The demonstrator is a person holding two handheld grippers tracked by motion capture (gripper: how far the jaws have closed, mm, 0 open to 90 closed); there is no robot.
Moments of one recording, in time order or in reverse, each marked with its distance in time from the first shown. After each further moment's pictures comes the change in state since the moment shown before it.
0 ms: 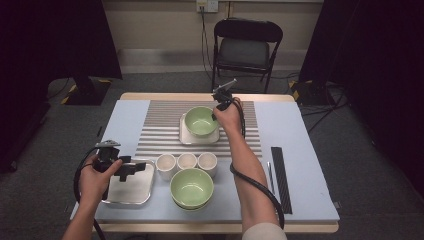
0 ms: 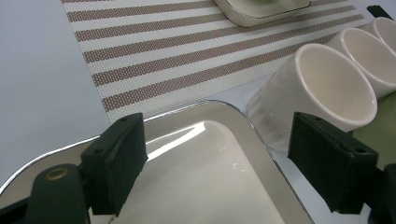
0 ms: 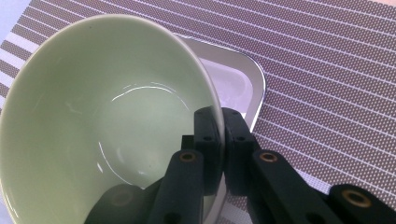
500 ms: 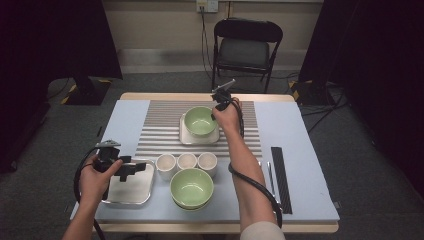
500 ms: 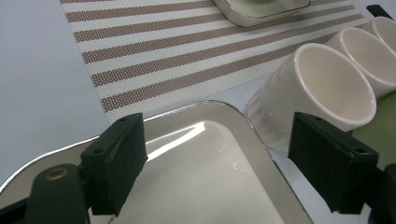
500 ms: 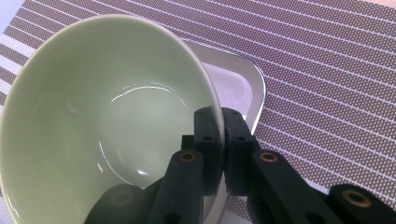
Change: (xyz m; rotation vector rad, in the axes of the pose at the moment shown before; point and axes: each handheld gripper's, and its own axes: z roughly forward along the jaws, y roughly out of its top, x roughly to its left) left arm 0.000 0.000 0.000 -0.001 -0.002 0.004; right arm 0.001 0.001 0.005 -0.004 -0.011 0.002
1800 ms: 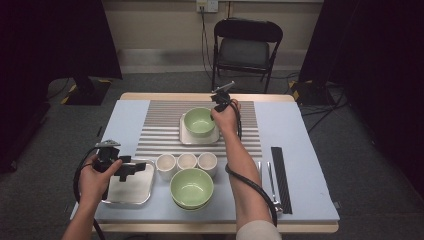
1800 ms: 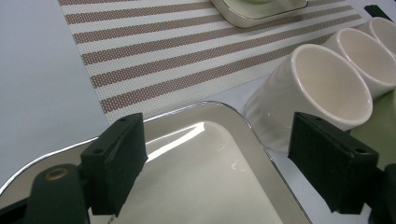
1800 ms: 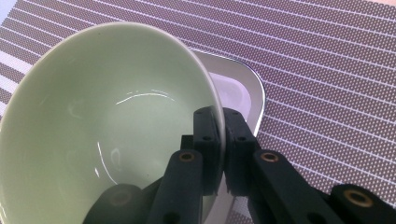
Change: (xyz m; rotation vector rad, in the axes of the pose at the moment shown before) left arm -0.001 0.000 -0.001 -0.002 -0.001 0.003; right arm 0.000 -0.001 0.012 -0.024 -0.019 0.034
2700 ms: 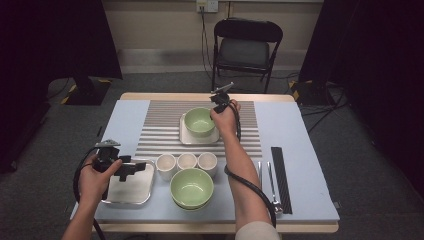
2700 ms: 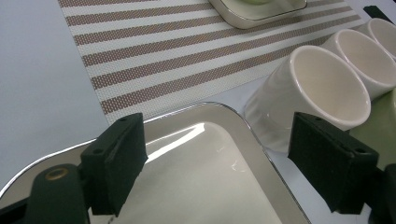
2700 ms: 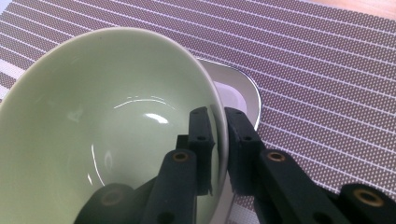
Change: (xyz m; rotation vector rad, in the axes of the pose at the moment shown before) left arm 0.000 0.001 -0.001 -0.003 -0.002 0.002; right arm 0.002 -0.002 0.003 -0.036 -0.028 -0.023
